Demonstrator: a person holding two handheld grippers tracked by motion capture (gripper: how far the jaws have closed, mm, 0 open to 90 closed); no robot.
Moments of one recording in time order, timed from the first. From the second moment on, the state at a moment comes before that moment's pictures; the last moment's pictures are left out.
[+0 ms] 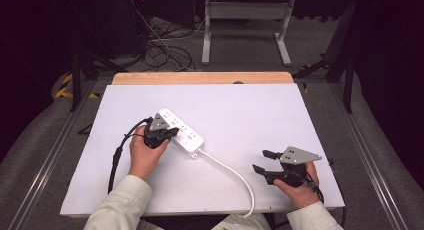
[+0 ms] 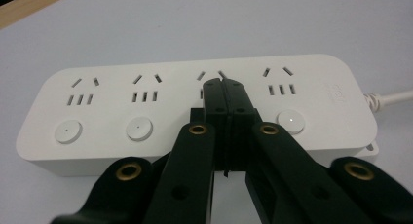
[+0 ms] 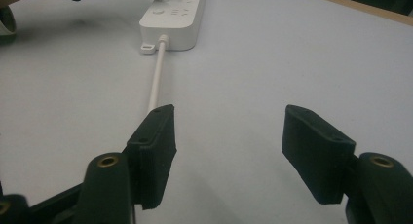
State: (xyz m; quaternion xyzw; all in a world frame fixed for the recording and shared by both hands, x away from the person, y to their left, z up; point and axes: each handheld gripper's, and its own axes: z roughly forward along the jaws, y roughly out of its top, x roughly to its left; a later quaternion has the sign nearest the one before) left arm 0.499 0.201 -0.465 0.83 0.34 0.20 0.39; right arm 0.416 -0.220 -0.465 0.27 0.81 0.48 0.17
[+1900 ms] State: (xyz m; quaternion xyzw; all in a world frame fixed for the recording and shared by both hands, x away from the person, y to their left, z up) left arm 0.504 0.201 -0.475 0.83 0.34 0.22 0.39; right arm 0.416 -0.219 -0.467 0.27 0.82 0.48 0.17
